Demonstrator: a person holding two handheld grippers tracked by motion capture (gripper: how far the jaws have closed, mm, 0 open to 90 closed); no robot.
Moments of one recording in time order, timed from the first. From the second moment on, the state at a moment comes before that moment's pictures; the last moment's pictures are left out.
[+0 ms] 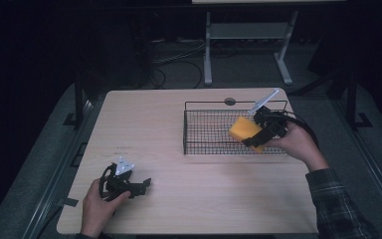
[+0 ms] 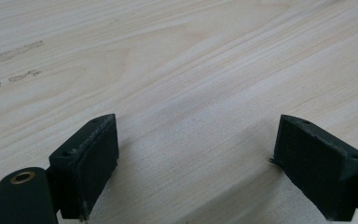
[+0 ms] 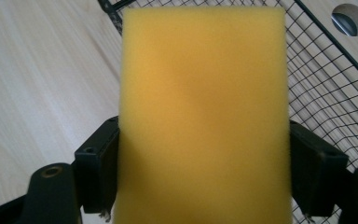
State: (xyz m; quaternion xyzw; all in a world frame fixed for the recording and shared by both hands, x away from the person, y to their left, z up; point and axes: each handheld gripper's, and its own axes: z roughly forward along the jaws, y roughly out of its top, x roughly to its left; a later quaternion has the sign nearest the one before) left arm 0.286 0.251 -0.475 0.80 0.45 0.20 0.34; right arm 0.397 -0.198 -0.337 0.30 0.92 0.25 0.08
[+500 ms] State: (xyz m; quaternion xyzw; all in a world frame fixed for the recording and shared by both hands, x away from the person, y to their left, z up) left arm 0.286 0.251 -0.475 0.80 0.45 0.20 0.34; right arm 0.424 -0.206 -0.348 0.30 0.92 0.24 0.08
